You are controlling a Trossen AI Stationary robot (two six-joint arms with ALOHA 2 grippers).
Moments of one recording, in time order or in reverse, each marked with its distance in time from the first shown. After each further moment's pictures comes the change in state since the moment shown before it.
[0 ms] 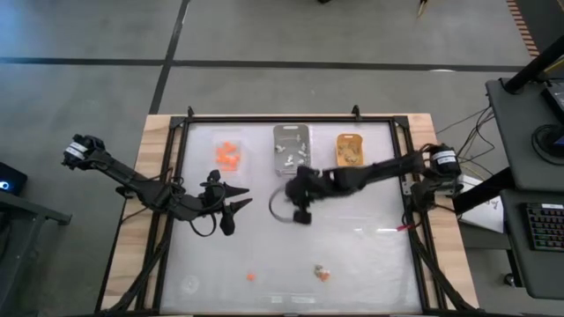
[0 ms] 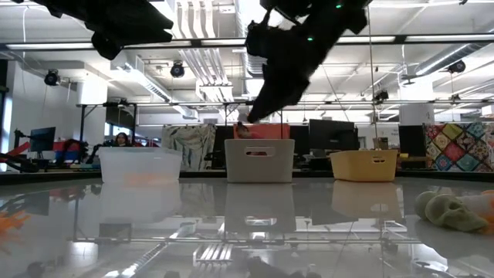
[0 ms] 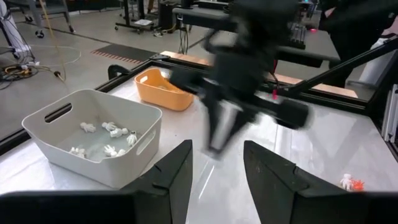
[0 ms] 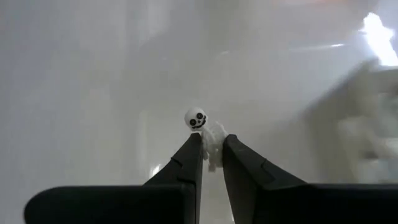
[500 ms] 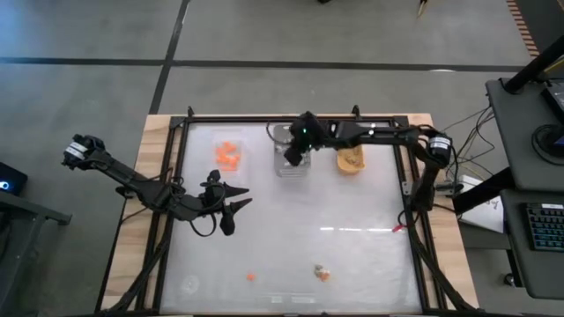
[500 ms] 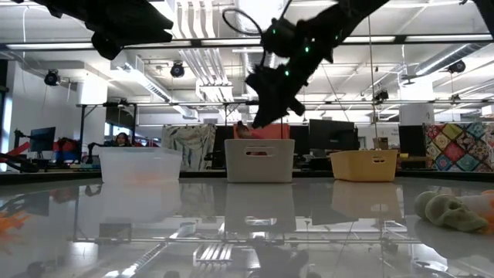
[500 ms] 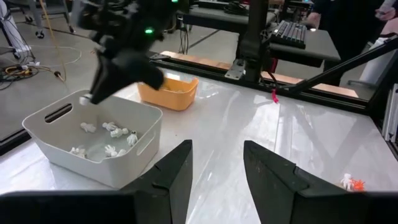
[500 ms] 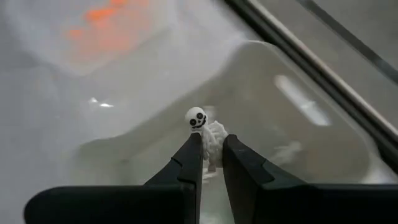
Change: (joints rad) left arm 0.000 0.000 0.000 0.000 0.000 0.002; right arm -0.416 0.044 0.125 0.000 -0.003 0.071
